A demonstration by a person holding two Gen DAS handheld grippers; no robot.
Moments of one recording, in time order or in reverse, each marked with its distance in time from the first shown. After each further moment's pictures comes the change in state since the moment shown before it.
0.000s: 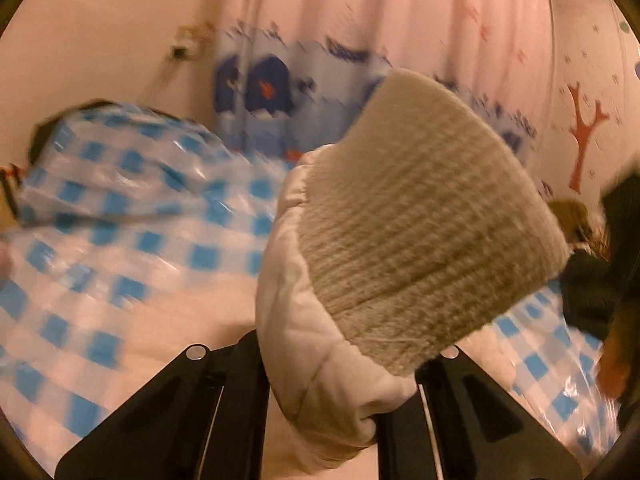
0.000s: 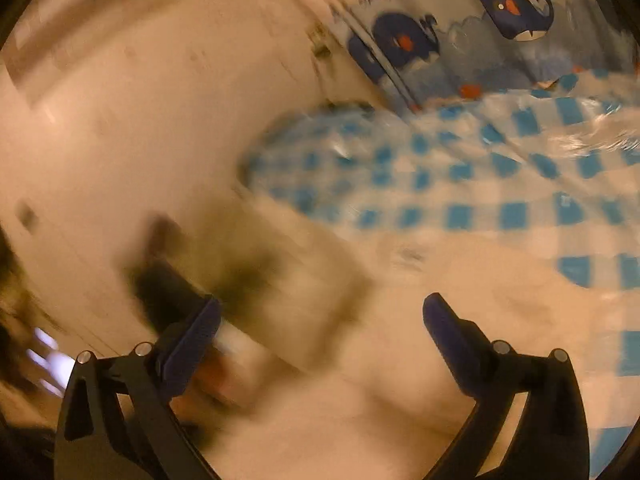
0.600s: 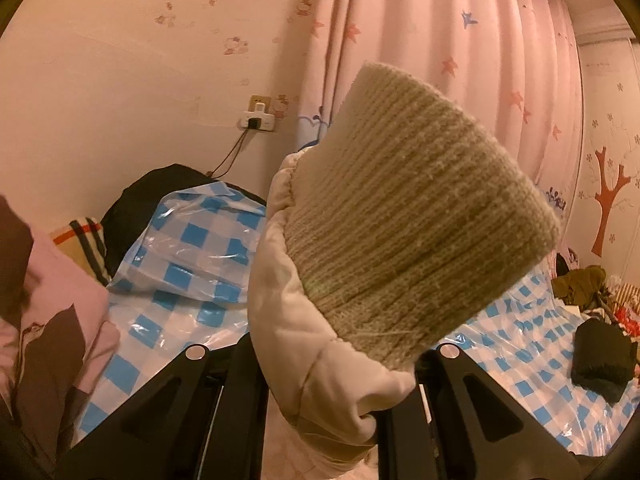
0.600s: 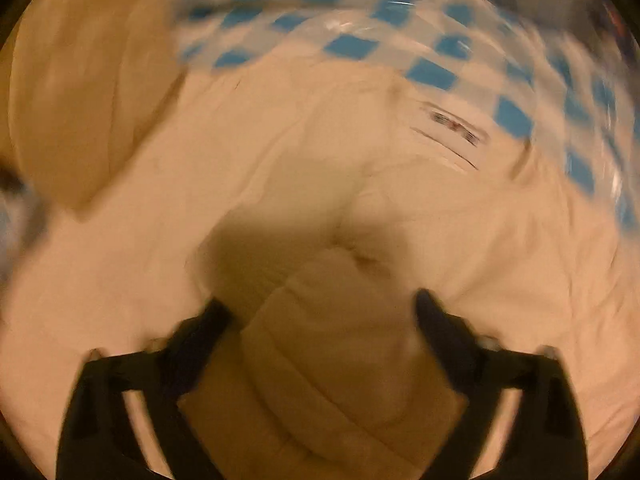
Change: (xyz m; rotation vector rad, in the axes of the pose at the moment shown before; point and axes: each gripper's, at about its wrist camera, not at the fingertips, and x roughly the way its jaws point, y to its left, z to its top) left arm -0.120 0.122 0.096 -0.084 -0.172 0.105; right arm 0.246 0.018 -0.068 -0.205 0.394 -0.355
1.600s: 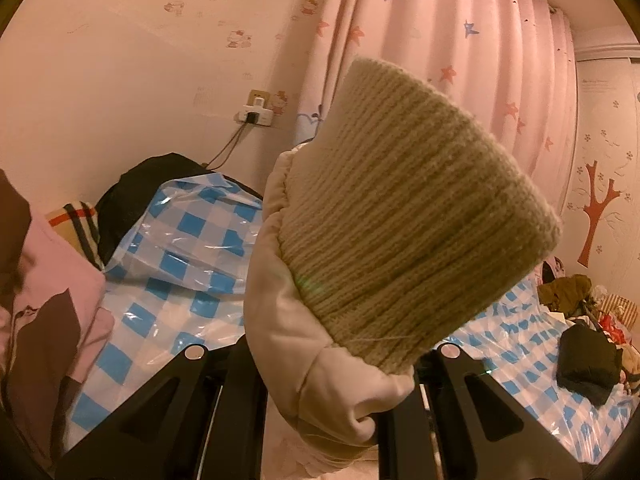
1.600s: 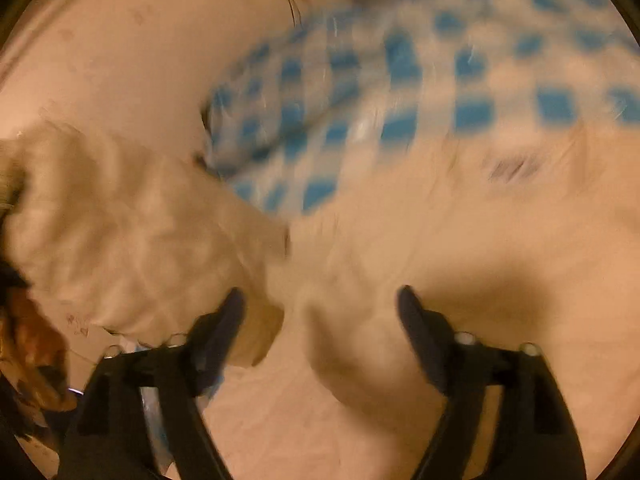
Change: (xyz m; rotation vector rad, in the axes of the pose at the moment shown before) left arm -0.007 0.022 -0.011 -0.035 0.005 -0.061; right arm -0.054 -0.039 0.018 0.360 -0.290 0.451
